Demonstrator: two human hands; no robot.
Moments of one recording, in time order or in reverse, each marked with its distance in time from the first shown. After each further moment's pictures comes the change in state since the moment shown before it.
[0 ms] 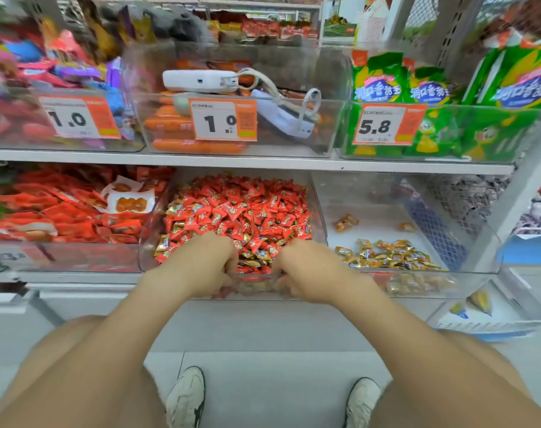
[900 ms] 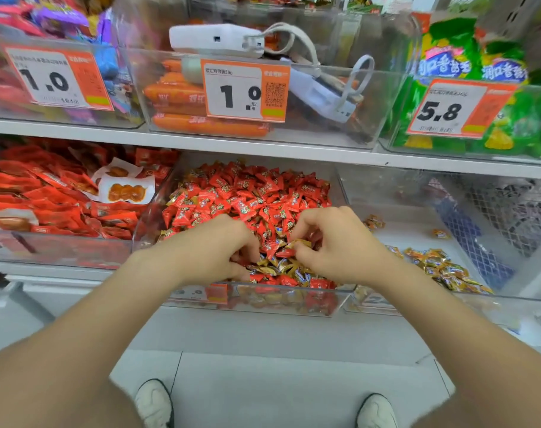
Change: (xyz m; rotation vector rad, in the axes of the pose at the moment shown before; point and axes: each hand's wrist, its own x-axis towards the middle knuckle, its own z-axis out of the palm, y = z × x) left_hand 0.041 -0.032 -0.003 -0.089 0.016 0.231; right_hand 0.039 0.033 -0.009 0.441 0.262 0.068
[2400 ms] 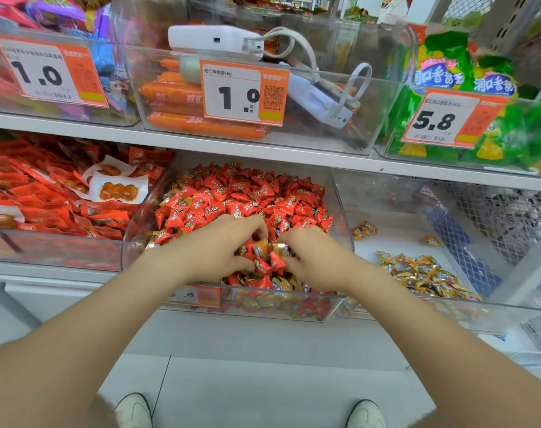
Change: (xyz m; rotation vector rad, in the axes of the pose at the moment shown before) left_hand 0.013 0.008 0.008 -0.140 0.033 -0.080; right_hand 0.018 0.011 0.031 -0.215 -0.258 0.017
